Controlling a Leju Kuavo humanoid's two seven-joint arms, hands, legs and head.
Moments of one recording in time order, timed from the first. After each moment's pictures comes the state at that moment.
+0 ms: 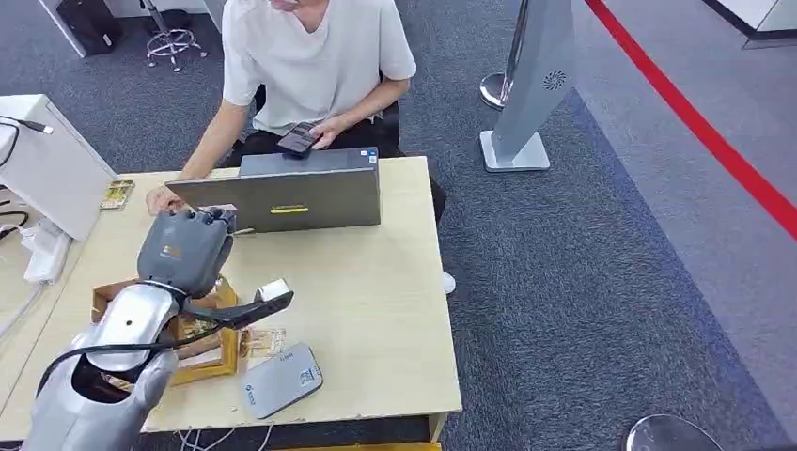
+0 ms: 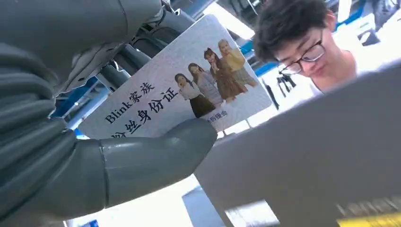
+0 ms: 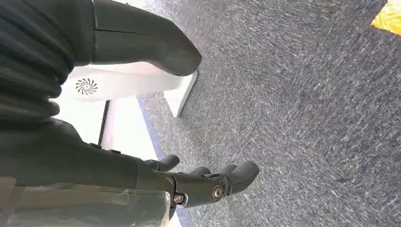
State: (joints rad) left arm -0.42 0.26 -0.47 -1.67 -1.42 -0.11 0.13; right arm 0.02 0.05 -0.58 -0.18 1.37 -0.08 0.19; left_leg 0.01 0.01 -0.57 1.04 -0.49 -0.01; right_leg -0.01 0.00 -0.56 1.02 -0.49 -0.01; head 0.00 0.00
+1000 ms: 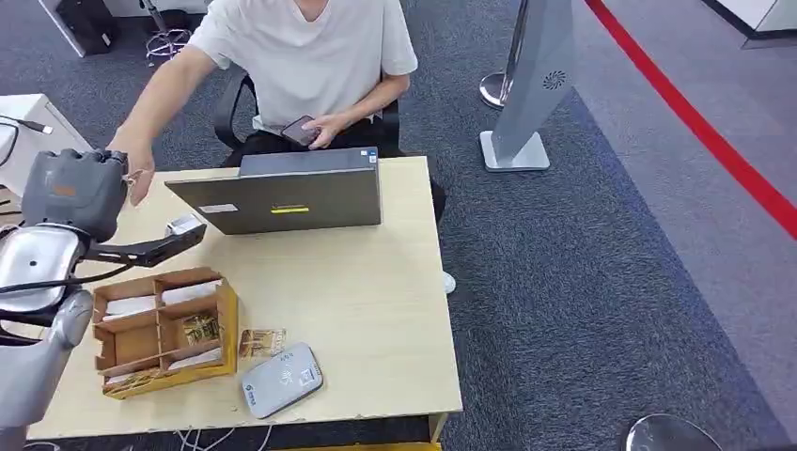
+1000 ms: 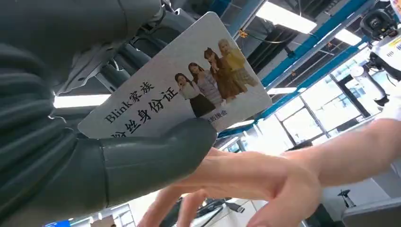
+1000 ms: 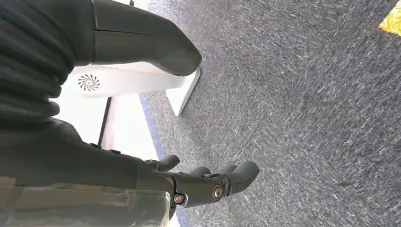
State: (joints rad) left arm -0.60 0.42 -0.36 -1.55 -1.45 -0.14 0.15; right arm 0.02 0.03 -0.58 -0.18 1.39 -0.05 0.18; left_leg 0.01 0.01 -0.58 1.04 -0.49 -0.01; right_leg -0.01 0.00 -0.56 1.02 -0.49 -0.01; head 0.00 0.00
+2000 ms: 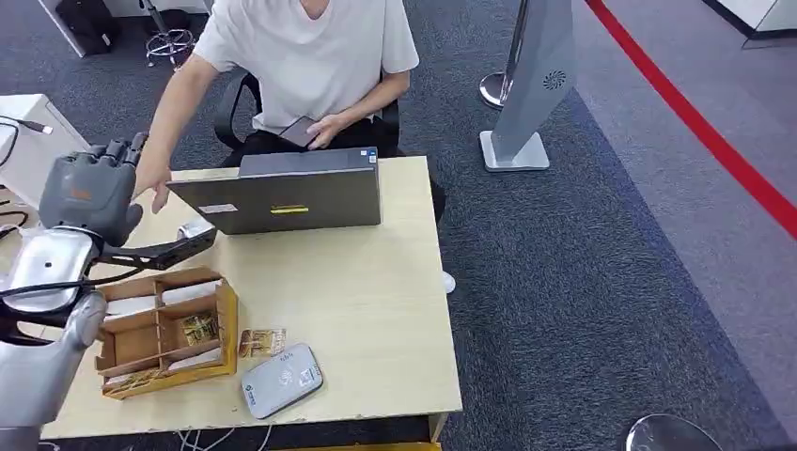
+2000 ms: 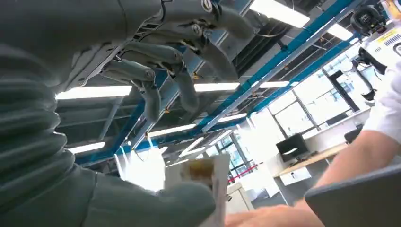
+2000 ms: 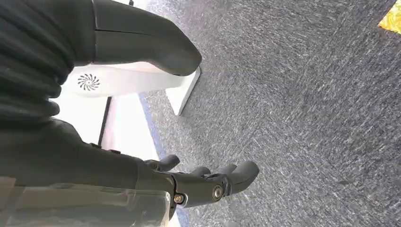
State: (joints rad) left arm -0.59 0.38 -0.36 -1.53 -1.45 -0.14 0.15; right arm 0.02 0.03 -0.58 -0.18 1.39 -0.05 0.19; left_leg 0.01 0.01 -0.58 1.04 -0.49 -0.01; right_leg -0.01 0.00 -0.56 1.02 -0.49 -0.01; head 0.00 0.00
